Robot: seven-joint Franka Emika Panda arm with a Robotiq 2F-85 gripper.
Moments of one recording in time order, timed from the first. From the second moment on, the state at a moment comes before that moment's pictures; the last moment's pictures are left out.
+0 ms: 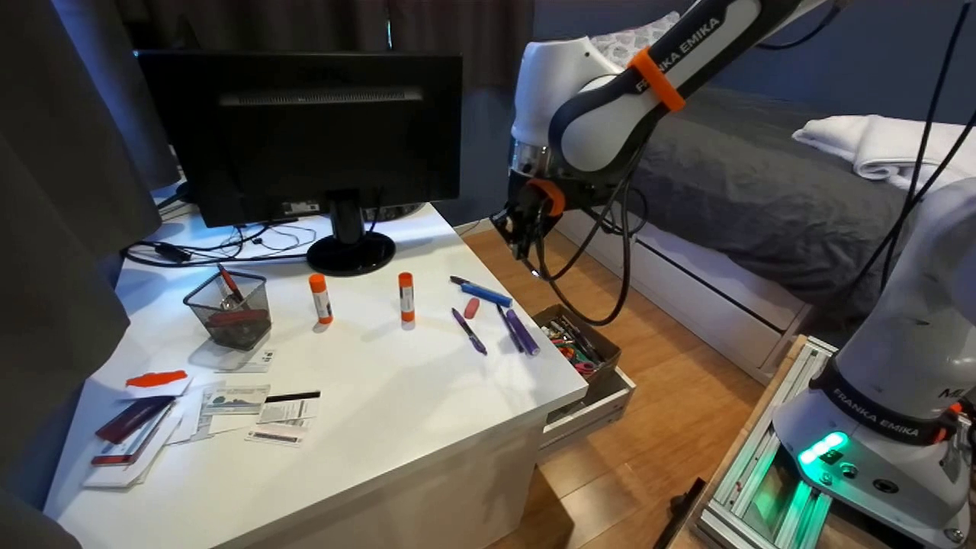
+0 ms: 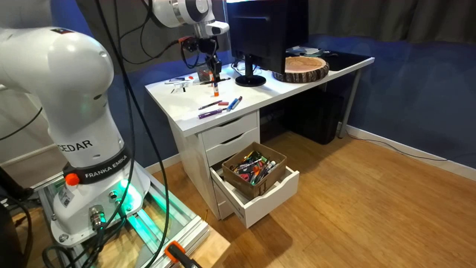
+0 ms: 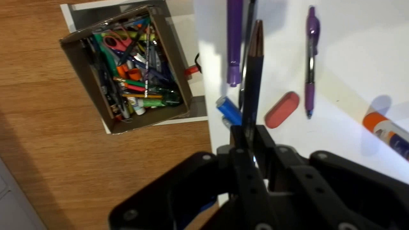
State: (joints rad) arm 0.32 0.10 -0.04 -2.34 -0.14 2.52 0.77
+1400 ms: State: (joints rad) arm 0.00 0.01 -0.05 -2.61 -0.30 2.63 0.72
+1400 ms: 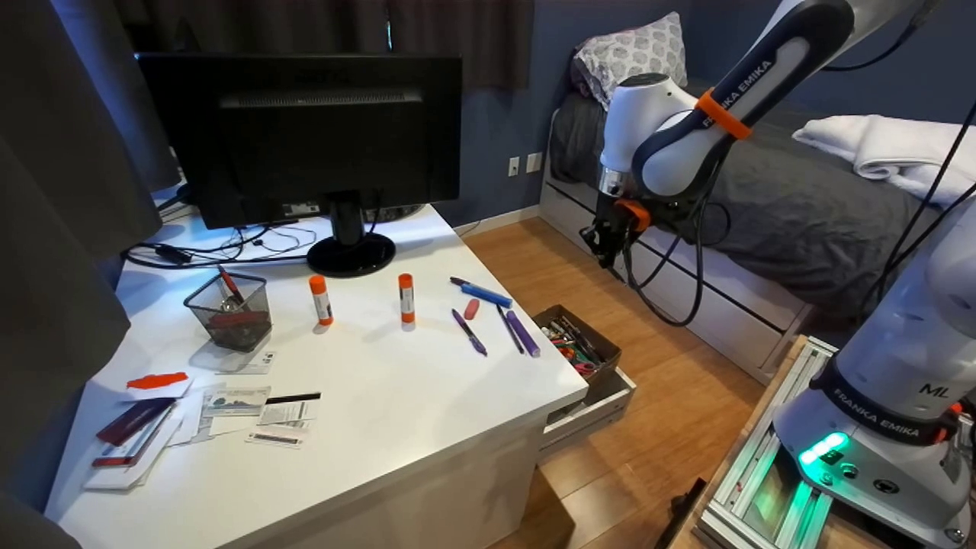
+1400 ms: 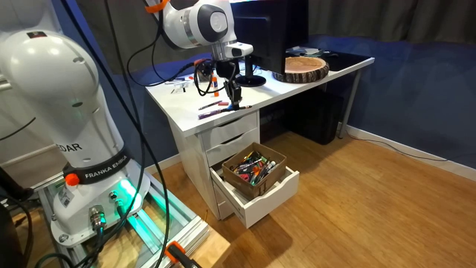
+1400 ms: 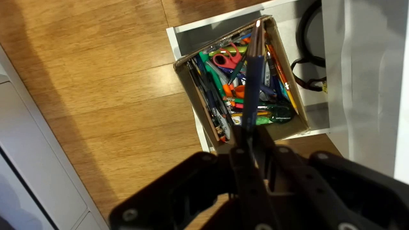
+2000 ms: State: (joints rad) arm -0.01 0.23 -0.09 -2.58 -0.29 2.75 0.68
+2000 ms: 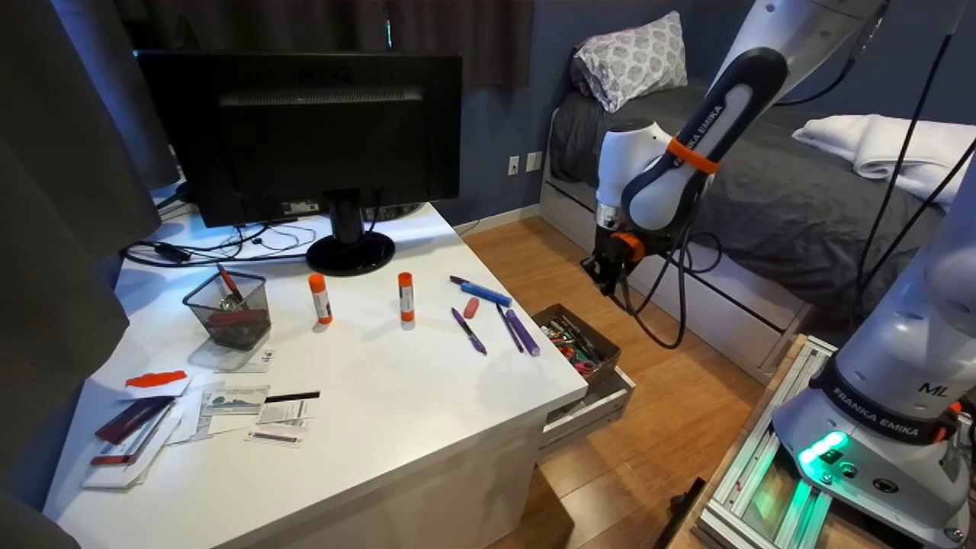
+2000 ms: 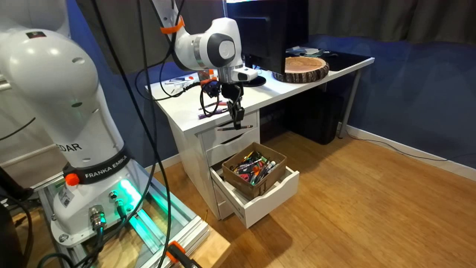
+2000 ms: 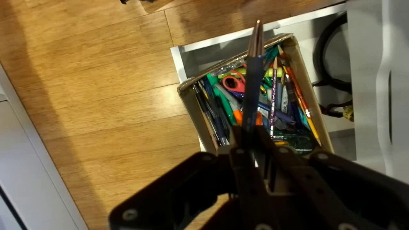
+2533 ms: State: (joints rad) arm 0.01 0.54 -0.14 -2.45 -0.10 2.99 0.56
